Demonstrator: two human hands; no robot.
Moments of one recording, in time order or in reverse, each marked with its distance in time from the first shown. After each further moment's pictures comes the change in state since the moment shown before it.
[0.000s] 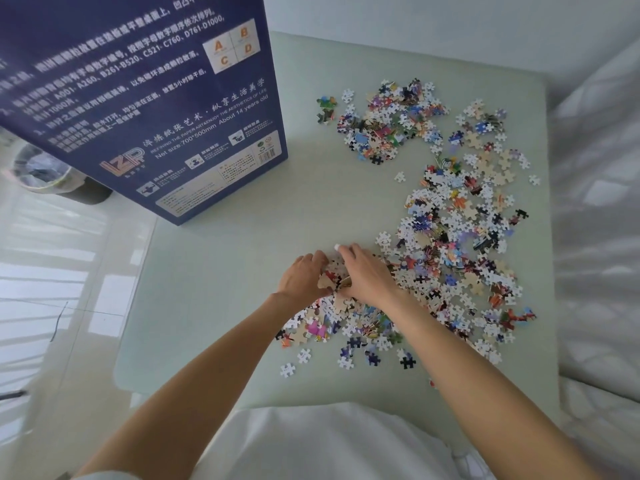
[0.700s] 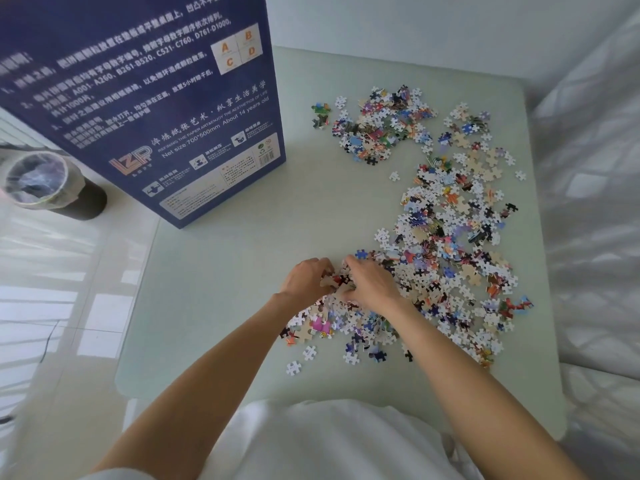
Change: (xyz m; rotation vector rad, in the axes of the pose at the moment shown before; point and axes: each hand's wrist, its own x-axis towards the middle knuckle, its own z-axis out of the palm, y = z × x) left_hand -0.006 -0.005 0.004 -0.038 -0.021 0.075; right_hand -0.025 -0.014 0.007 0.038 0.025 0.122
